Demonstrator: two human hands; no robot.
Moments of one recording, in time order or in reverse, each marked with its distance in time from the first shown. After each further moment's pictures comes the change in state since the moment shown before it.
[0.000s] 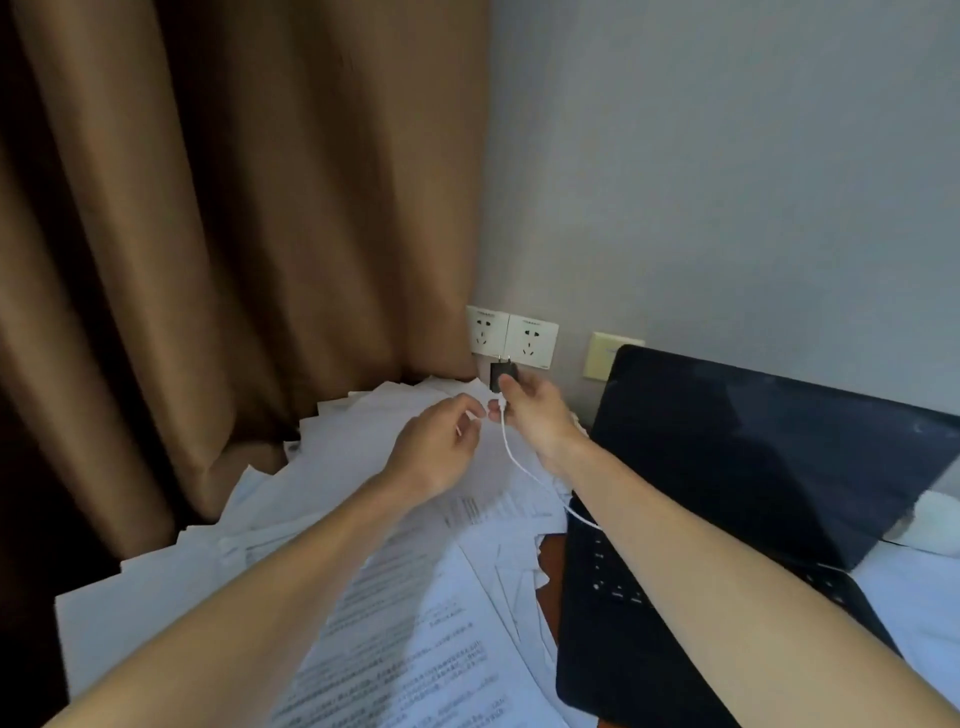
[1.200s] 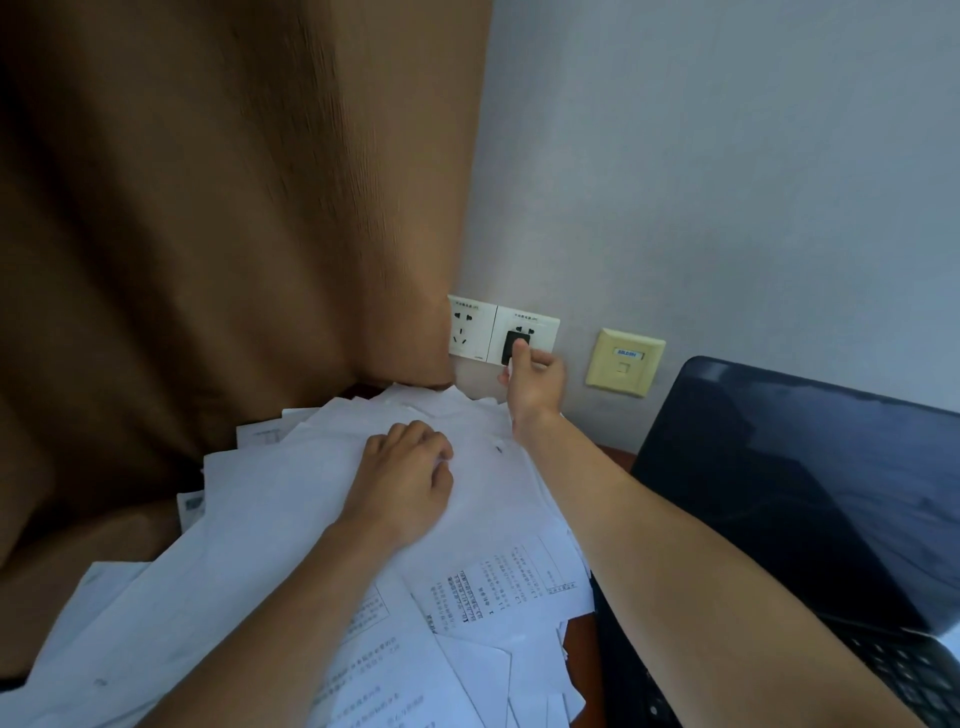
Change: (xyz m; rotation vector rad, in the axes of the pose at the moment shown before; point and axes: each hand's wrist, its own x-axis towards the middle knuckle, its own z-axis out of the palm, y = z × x) left_hand 0.070 -0.093 0.059 0.322 -0.006 0.139; right_hand 0.171 0.066 0.002 0.221 0.531 0.004
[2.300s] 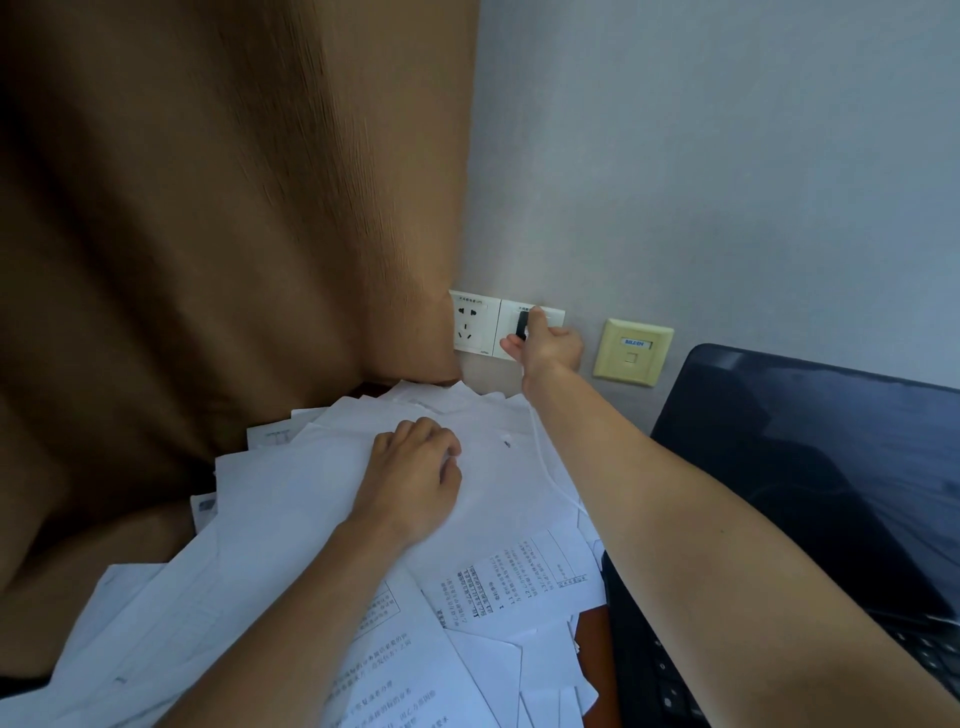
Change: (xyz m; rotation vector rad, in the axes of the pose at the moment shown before) left_hand 0.001 0.001 0.000 0.003 -0.015 -0.014; right_hand 0.003 -0.045 0.011 0.142 0.087 0.144
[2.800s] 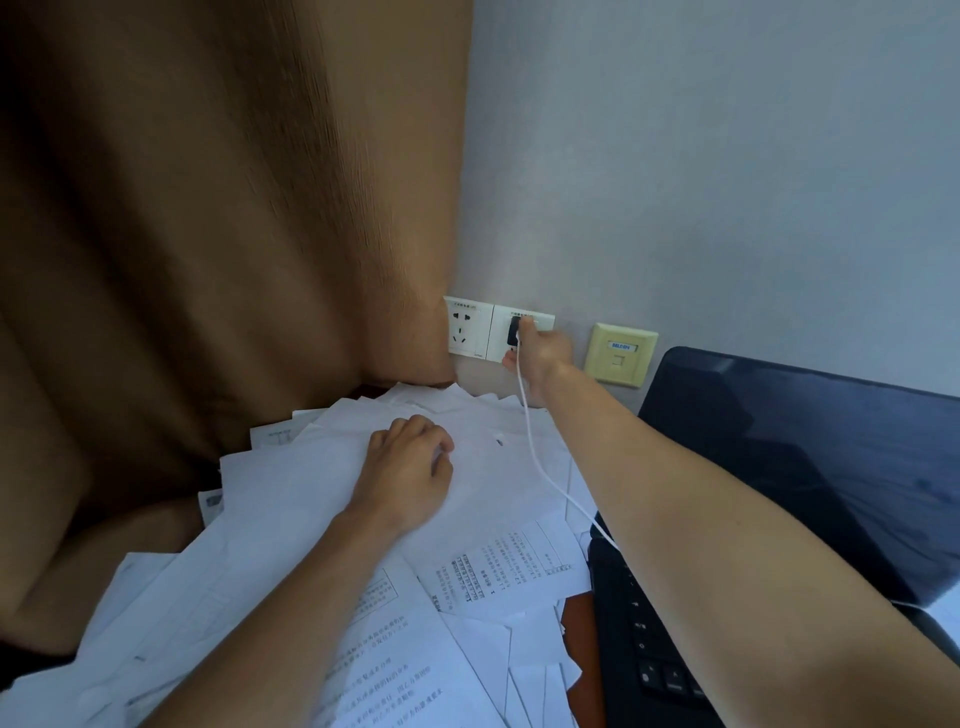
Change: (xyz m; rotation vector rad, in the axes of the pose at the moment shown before) left_hand 0.001 0.000 -0.005 -0.024 -0.024 -0.016; right_hand -0.010 -0.015 -0.013 -0.377 -0.136 -0.032
